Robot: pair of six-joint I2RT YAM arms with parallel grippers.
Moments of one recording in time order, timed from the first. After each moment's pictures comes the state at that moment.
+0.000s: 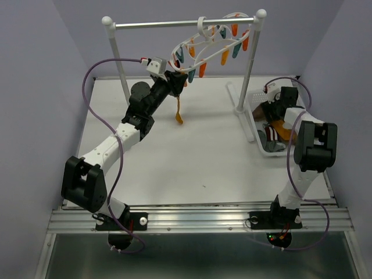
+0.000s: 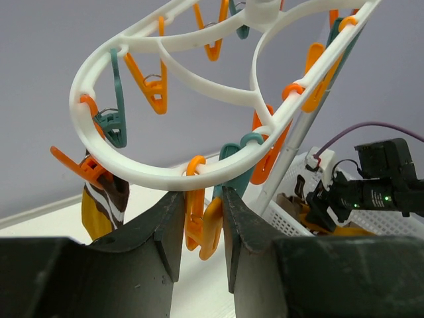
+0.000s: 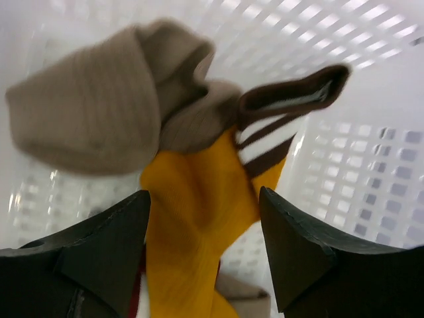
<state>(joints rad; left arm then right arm) -0.46 1.46 1.14 0.55 0.17 -0.27 -0.14 1.90 1.28 -0.18 -0.05 -0.57</state>
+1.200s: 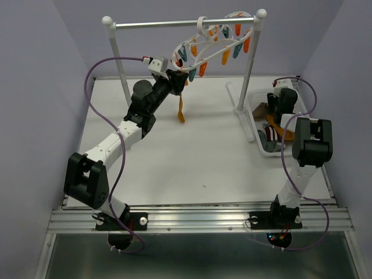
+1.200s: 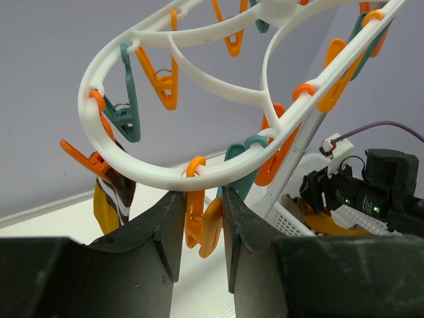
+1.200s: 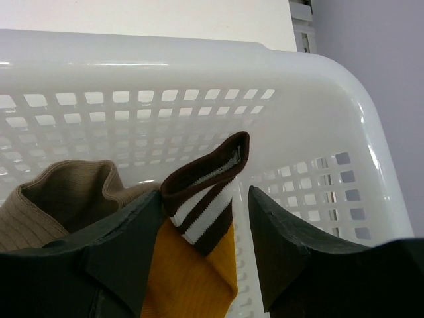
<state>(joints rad) -0.46 1.51 1.17 0.55 0.15 -0.27 -0.14 1.98 1.18 0.39 0.16 -0.33</state>
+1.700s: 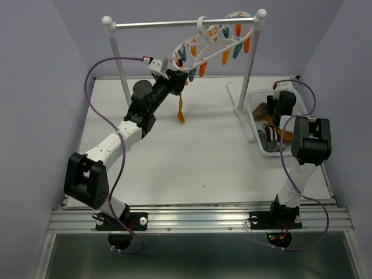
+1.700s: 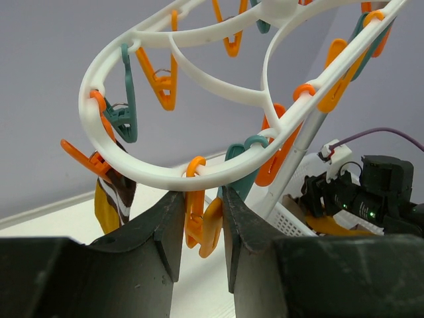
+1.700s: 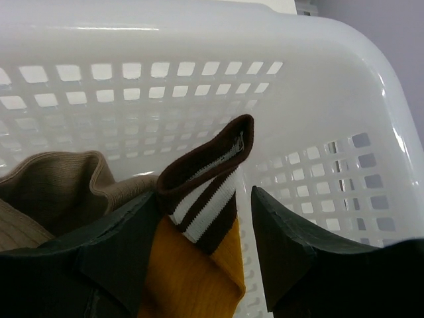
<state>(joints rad) -0.46 1.51 1.17 0.55 0.15 -0.27 -0.14 2.01 1.16 0.43 0.19 -0.31</state>
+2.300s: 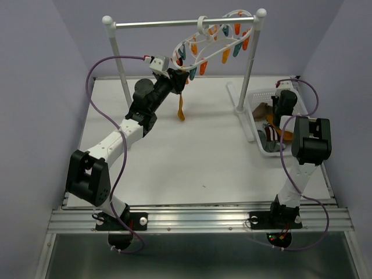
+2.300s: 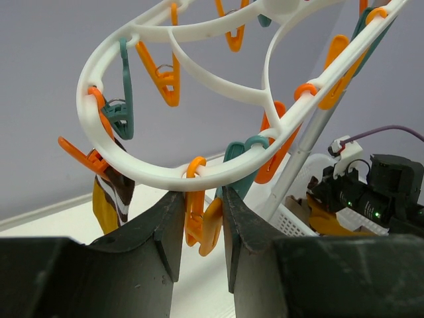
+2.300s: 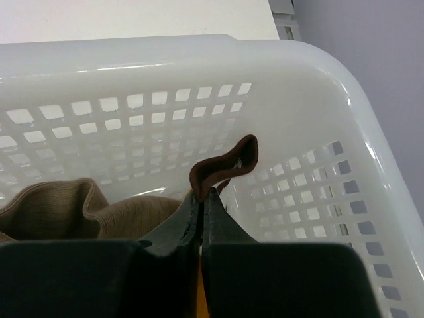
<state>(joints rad) -0.46 1.54 1.19 0.55 0.15 -0.26 -0.14 2.02 1.16 0.50 0.22 -0.26</state>
